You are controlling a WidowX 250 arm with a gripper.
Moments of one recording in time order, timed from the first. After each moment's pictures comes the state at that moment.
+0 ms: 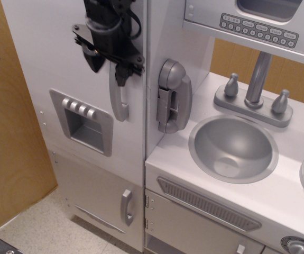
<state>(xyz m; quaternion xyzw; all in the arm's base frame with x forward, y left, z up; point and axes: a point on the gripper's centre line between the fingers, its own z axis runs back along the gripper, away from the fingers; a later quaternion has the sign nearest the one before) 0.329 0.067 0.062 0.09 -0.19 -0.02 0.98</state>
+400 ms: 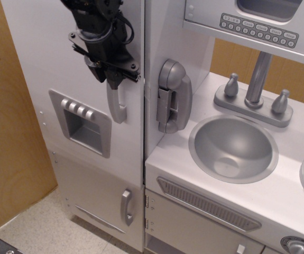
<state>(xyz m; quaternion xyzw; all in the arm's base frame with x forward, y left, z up) 0.321 0.069 0.063 0.07 -0.21 -0.03 0.97</state>
